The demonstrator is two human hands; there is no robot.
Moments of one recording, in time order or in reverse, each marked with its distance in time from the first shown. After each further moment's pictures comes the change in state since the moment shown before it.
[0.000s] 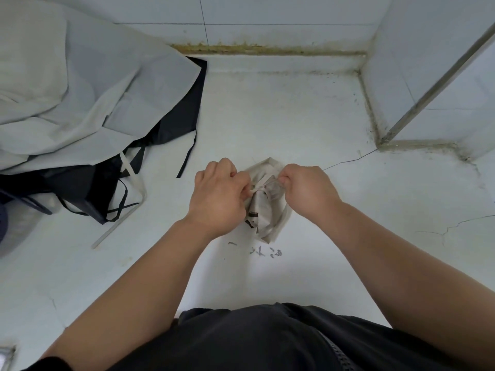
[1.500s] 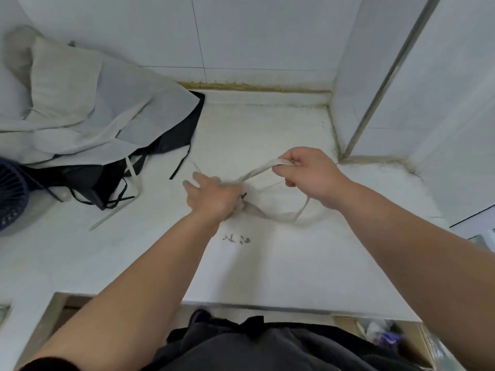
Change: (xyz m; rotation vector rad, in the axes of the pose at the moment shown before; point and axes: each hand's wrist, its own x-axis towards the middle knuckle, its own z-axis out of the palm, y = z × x) left_hand -0.023 0.081 -0.016 -0.656 -0.045 -0.944; right_hand -0.072 0.013 -0.089 0.665 -0.012 -0.051
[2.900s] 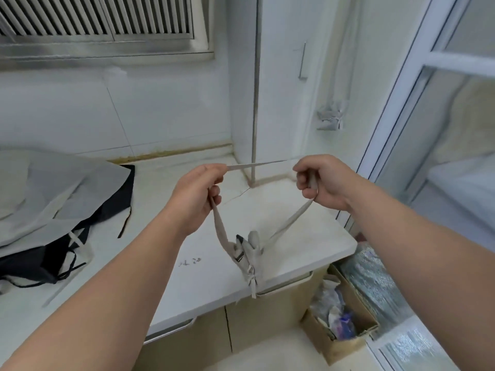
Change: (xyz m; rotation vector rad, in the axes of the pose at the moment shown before) left_hand -0.151 0.064 -0.038 -0.651 -0.654 0.526; right_hand -0.197 -0.047 -0.098 0.623 0.405 0.164
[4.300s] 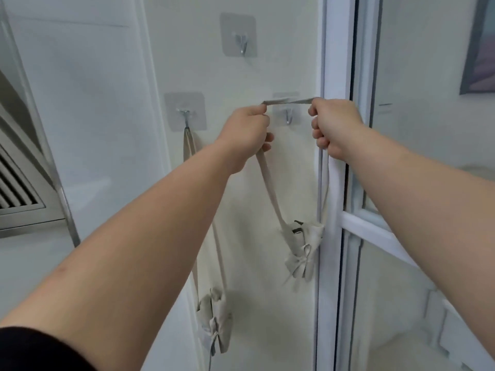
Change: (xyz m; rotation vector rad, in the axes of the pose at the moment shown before) left_hand 0.298 0.200 0.475 0.426 -0.107 0.603; right_hand 0.240 -0.344 -0.329 -0.094 0.457 -0.600
